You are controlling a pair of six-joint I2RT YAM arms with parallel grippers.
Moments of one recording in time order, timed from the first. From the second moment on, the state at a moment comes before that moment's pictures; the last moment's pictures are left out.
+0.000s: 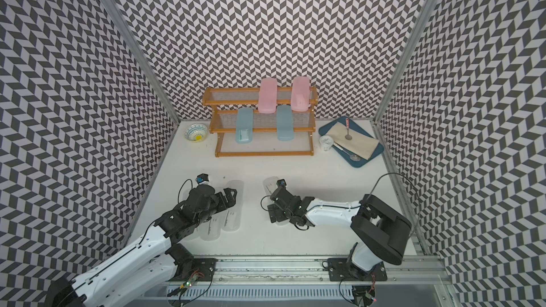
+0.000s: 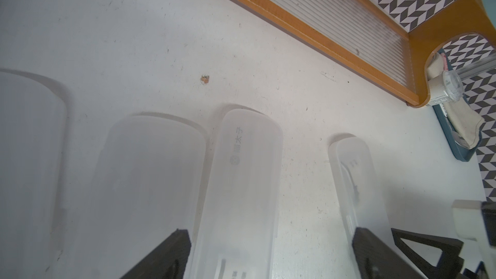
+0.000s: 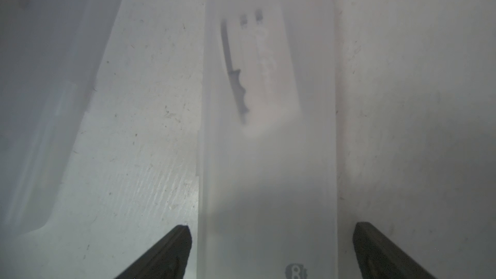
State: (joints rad) left arm -0.61 0.77 0.44 -0.39 -0.21 -0.83; right arm 0.98 1.57 0.72 -0.18 0.18 0.60
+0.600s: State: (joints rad) left arm -0.61 0.80 0.39 -0.34 -0.14 -0.83; right arm 0.98 1.45 0.57 -0.14 0.32 0.73
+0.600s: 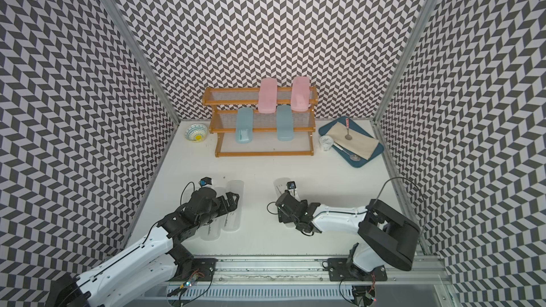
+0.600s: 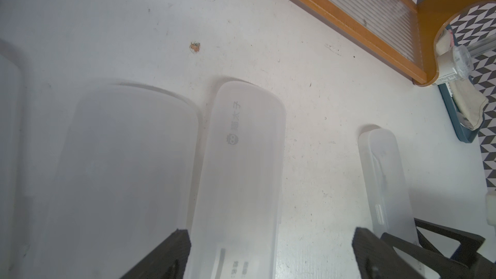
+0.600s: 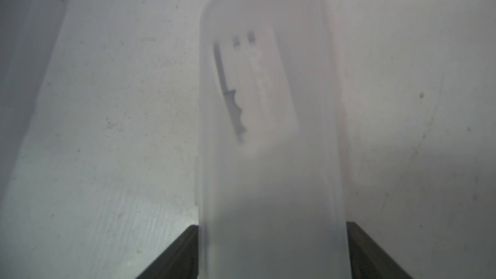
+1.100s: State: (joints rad) left arm -0.61 0.80 0.39 -0.32 -0.13 -0.82; right arm 0.98 1.13 0.40 -0.24 0.18 0.73
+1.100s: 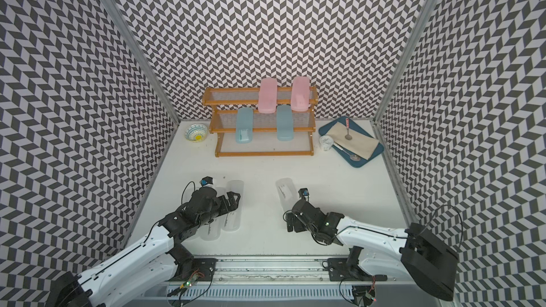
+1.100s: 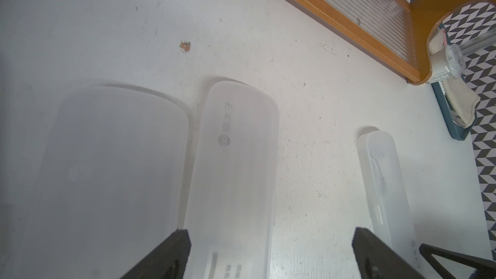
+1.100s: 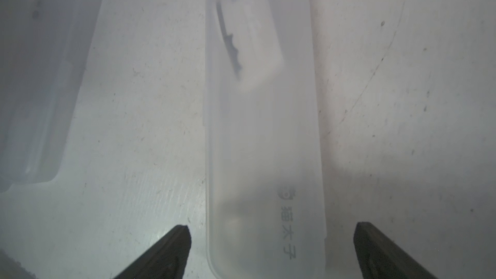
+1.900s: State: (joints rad) left arm -0.61 0.82 0.39 -0.31 -0.14 -0.82; right arm 1.15 1.34 0.50 -0.28 0.38 0.82
